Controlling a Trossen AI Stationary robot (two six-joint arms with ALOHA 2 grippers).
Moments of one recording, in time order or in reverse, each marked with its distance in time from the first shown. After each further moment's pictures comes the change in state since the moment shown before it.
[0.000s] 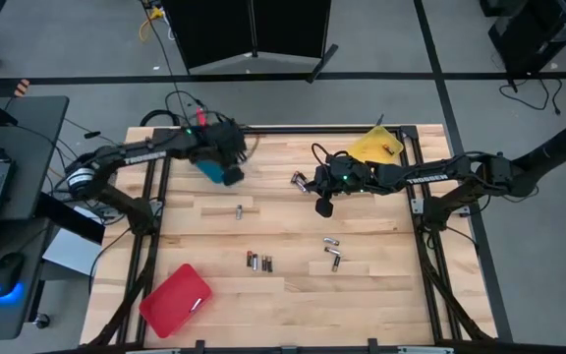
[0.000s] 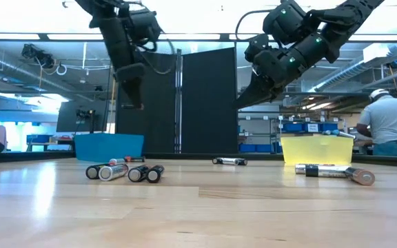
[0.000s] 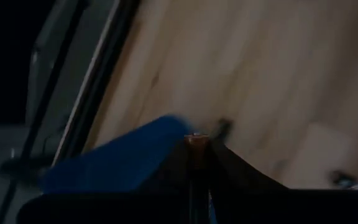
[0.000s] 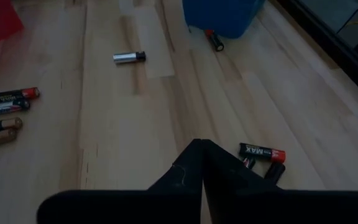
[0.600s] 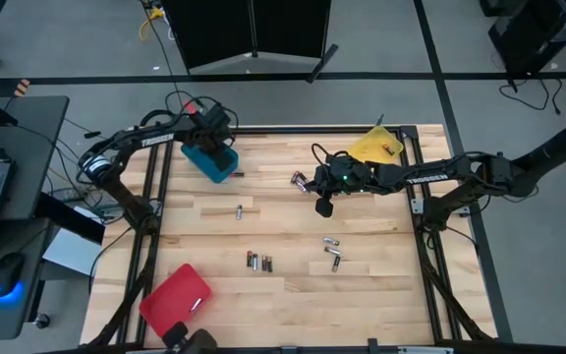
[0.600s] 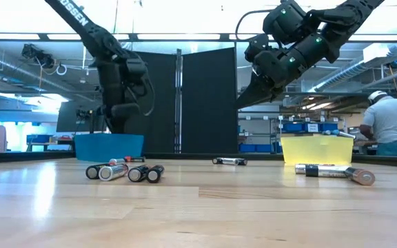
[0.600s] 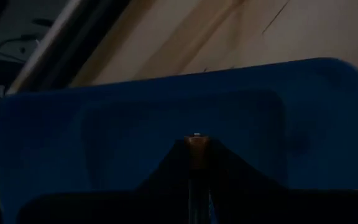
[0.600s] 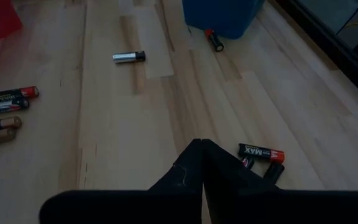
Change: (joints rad) left arm 0.312 0.175 -0.104 0.116 0.130 -0.051; right arm 0.000 0.000 0.000 0.001 0.002 -0.006
